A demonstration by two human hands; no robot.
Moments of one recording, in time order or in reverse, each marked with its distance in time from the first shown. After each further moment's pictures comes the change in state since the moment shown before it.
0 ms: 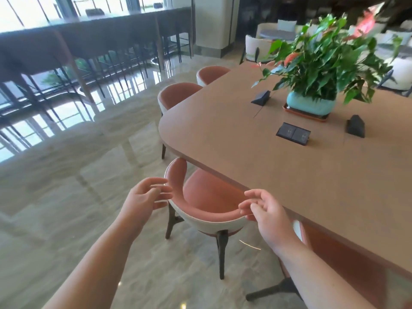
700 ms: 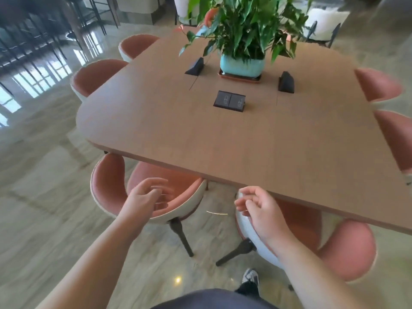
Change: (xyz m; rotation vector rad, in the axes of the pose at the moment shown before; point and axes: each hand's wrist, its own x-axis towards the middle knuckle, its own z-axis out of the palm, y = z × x) left_hand 0.013 -0.019 0.193 0.140 -0.270 -0.121; right_hand -0.014 0.085 -0.140 0.039 0.238 0.210
